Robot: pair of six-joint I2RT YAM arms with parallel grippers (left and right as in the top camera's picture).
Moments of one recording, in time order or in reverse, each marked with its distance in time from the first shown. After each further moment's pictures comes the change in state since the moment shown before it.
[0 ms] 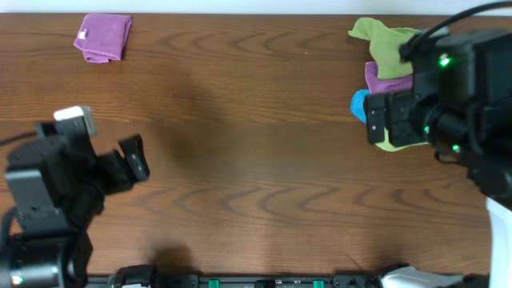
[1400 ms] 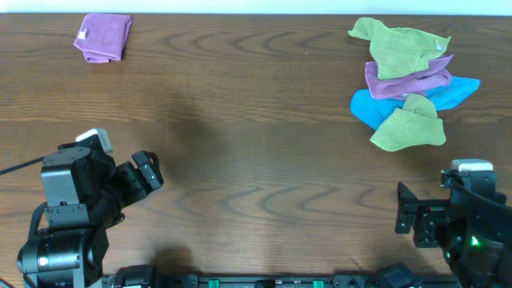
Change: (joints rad) left arm -0.001 -0.051 -0.224 0.006 0.064 -0.205; right arm 0.006 -0.795 -0.895 0.335 0.141 0.057
